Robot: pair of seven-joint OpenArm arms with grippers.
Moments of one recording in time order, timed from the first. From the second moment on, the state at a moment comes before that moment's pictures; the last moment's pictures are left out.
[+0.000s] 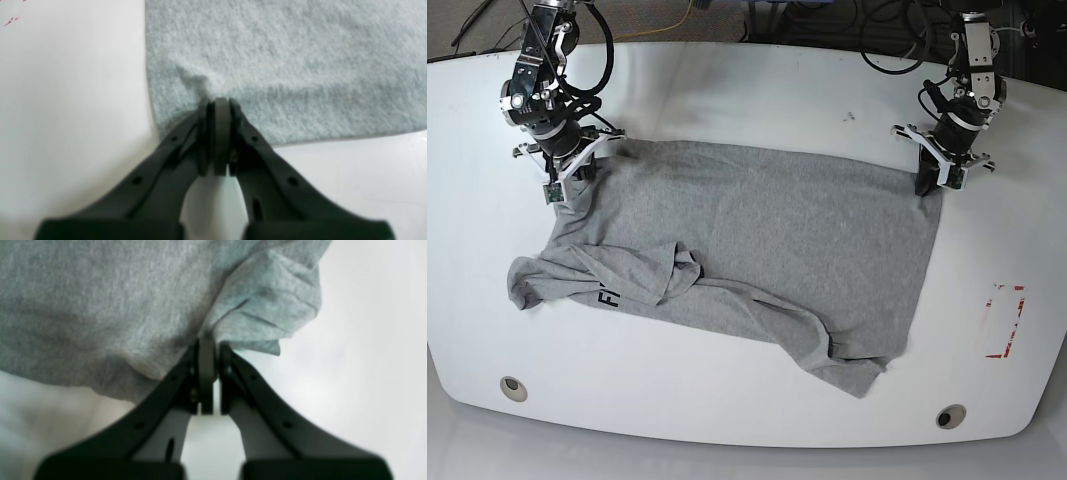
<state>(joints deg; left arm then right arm) 15.2 -13.8 -15.0 78.3 1.7 -27.8 1.6 -16.1 10.1 21.8 103.3 15.3 23.6 -51.4</state>
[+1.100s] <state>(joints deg) 13.6 -15.1 -15.2 77.8 2.4 -27.4 3.0 -4.2 13.9 38.3 87.0 29.0 23.8 -51.3</state>
